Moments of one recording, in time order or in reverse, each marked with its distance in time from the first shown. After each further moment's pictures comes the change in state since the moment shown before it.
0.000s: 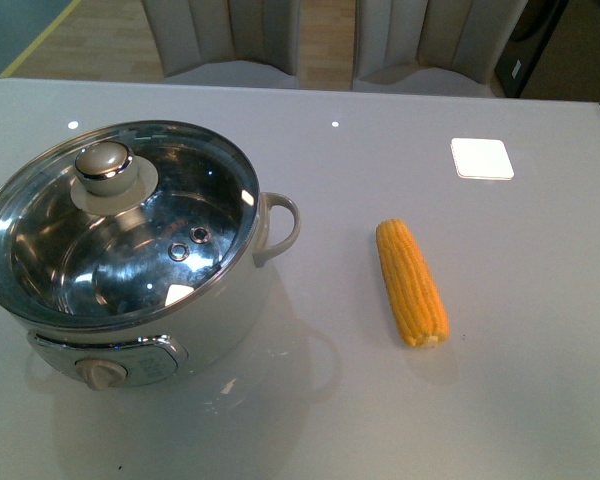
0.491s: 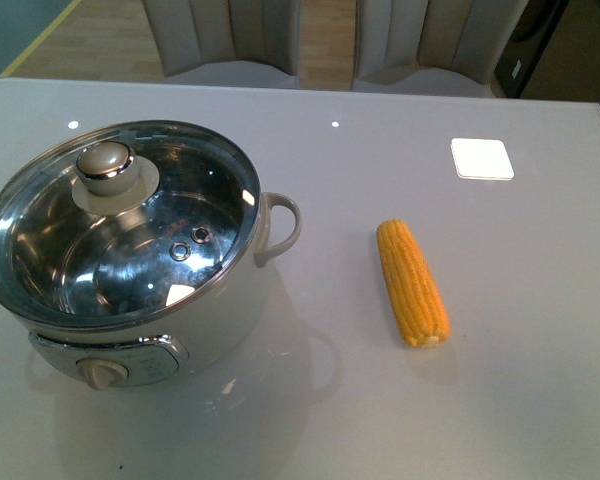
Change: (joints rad) left arm -0.072 0.298 0.115 -0.205 -0.266 -0.068; right arm 0.000 0.000 0.000 0.000 0.000 0.000
